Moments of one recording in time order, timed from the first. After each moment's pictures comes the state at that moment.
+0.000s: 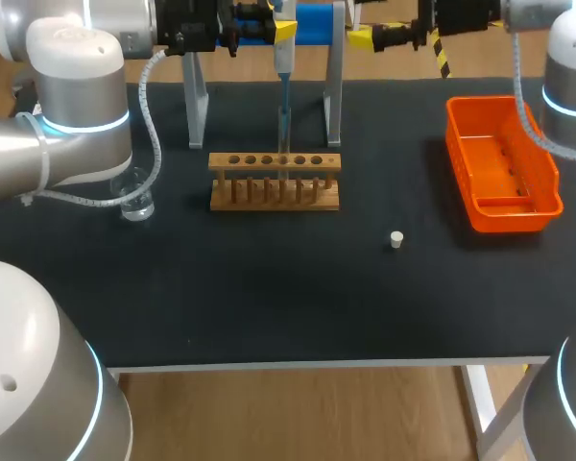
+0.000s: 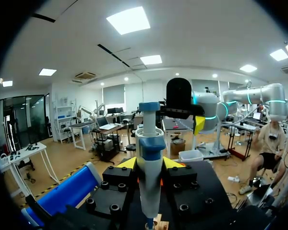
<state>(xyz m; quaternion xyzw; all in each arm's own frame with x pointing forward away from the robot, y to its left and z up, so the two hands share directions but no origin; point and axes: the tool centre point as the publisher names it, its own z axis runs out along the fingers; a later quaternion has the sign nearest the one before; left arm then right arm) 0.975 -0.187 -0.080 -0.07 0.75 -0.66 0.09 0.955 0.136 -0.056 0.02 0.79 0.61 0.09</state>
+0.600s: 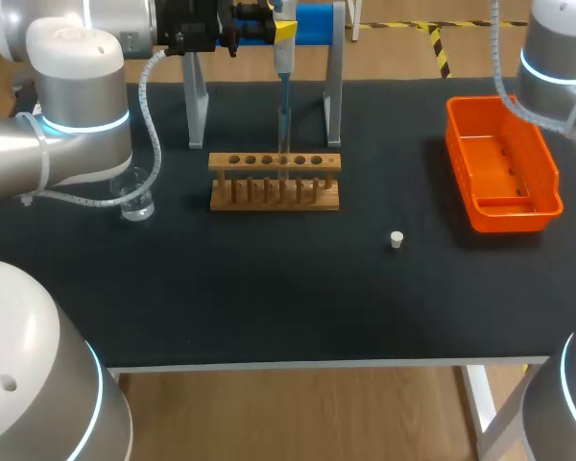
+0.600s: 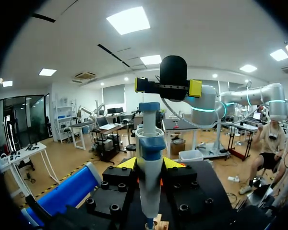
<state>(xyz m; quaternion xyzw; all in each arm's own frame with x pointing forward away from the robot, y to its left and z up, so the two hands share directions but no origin) 0.975 -0.187 -0.080 -0.07 0.75 -0.66 0.09 0.966 0.173 0.008 0.01 0.75 0.65 0.09</state>
